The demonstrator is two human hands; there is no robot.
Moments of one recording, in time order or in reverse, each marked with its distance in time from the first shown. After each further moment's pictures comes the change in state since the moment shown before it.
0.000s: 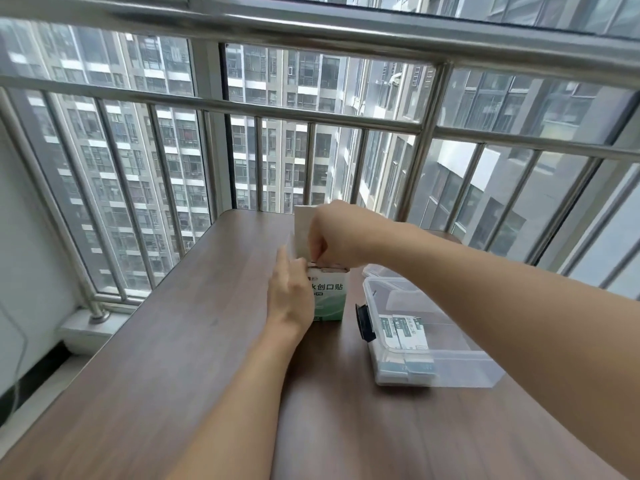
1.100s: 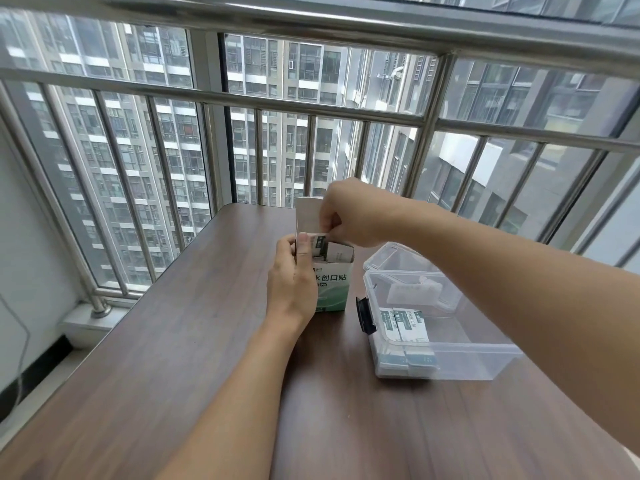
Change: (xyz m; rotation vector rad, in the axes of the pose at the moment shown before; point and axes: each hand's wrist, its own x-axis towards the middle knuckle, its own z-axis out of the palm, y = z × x) left_hand 0.002 -0.003 0.001 0.115 -0.030 0.067; right_hand -0.003 0.014 -0.016 -0.028 0.041 -0.037
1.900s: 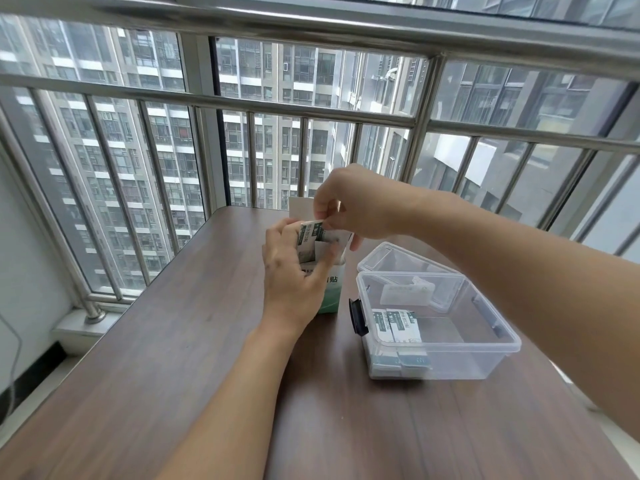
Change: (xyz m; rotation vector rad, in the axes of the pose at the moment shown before) left_hand 0.002 0.005 0.003 0.129 0.040 0.365; right_hand -0.019 0.006 -0.022 0.163 0.010 -0.018
